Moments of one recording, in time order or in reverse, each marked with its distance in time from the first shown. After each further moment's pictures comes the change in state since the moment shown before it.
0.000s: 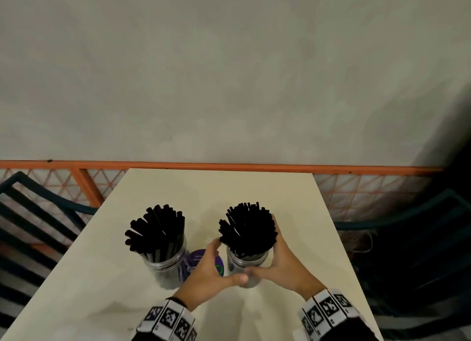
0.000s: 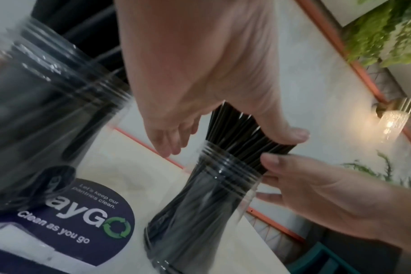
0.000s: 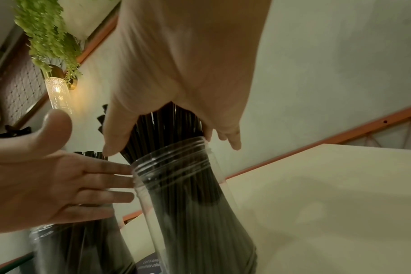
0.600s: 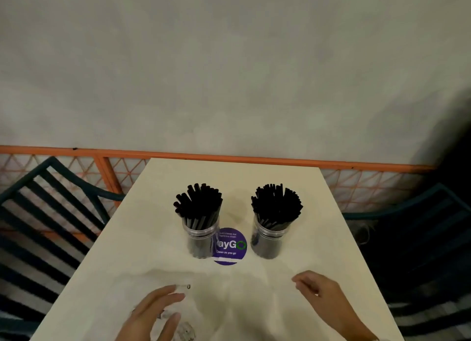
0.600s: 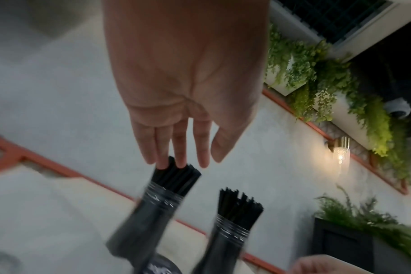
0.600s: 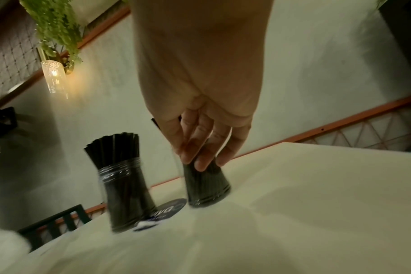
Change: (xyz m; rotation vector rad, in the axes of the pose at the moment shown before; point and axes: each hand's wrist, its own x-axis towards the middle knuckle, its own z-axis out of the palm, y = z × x) left_hand -0.199 -0.072 -0.091 0.332 0.393 0.247; right_hand -0.126 0.008 0.051 -0.382 0.192 0.239
